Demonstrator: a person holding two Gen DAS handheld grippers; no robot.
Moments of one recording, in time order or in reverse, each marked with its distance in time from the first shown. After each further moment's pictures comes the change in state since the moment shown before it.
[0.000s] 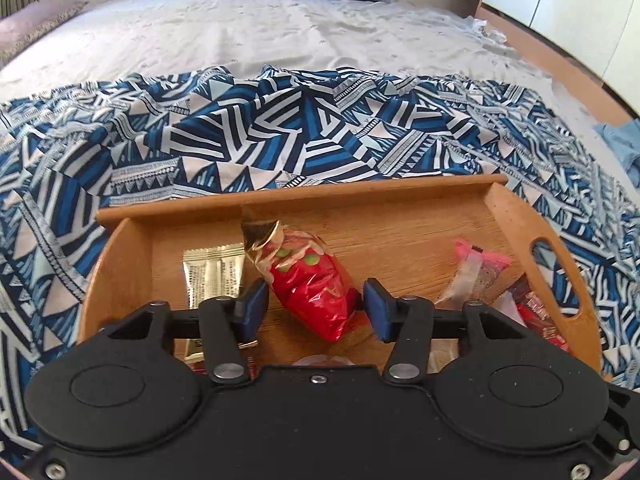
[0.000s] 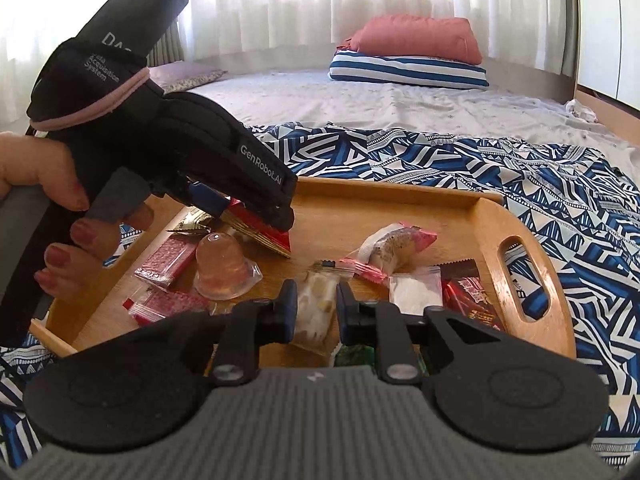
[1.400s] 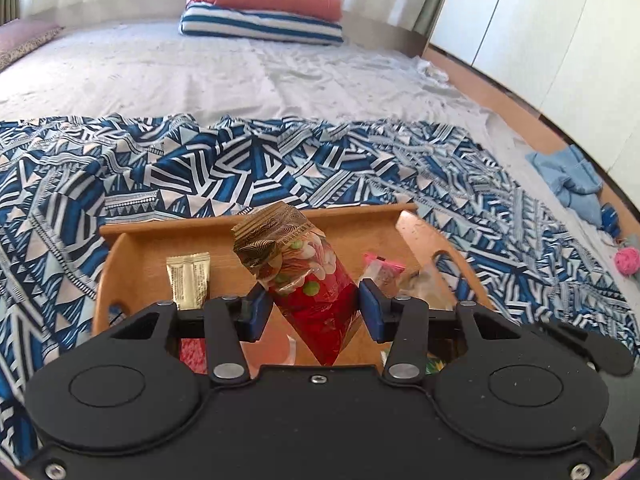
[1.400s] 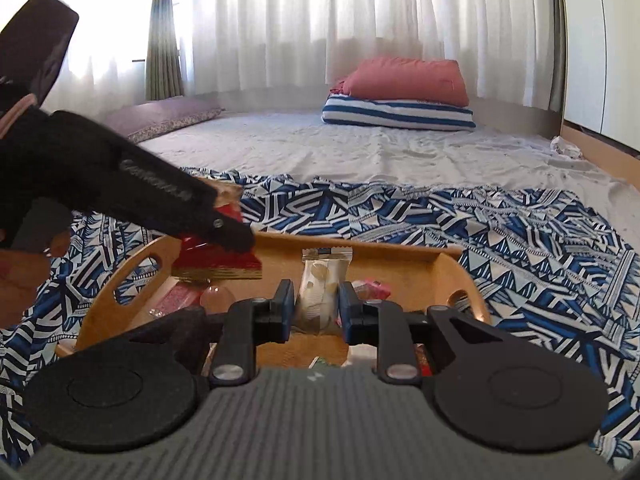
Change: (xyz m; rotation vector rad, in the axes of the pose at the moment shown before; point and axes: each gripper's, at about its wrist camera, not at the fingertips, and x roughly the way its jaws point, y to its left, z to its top) left arm -0.086 -0.006 -0.012 -0.004 -0.106 -0.170; right arm -0.052 -0.012 0.021 -0.021 -0.099 -0.020
